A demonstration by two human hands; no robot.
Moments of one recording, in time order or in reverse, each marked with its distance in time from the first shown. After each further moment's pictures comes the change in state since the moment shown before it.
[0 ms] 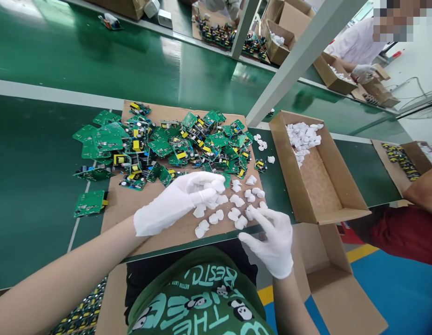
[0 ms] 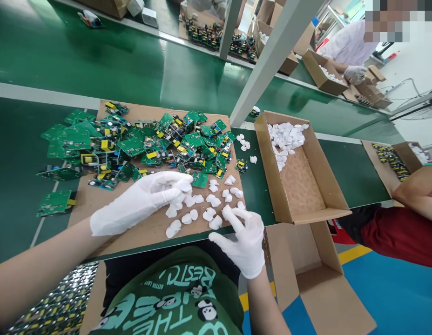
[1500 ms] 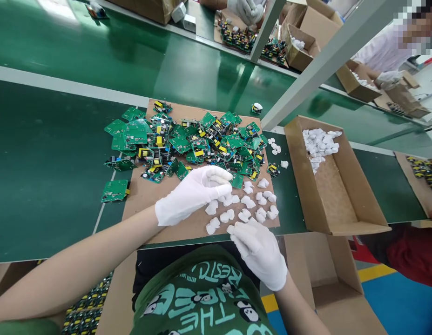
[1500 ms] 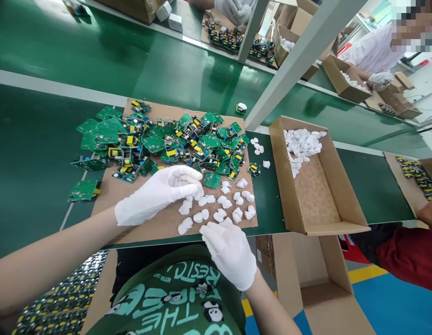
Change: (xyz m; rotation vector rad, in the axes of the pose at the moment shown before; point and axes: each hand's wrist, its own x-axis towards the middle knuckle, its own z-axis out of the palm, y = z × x) left_hand 0.000 0.000 0.002 -0.179 0.066 -0.021; right_hand 0.004 -0.035 0.017 0.278 -0.129 -0.283
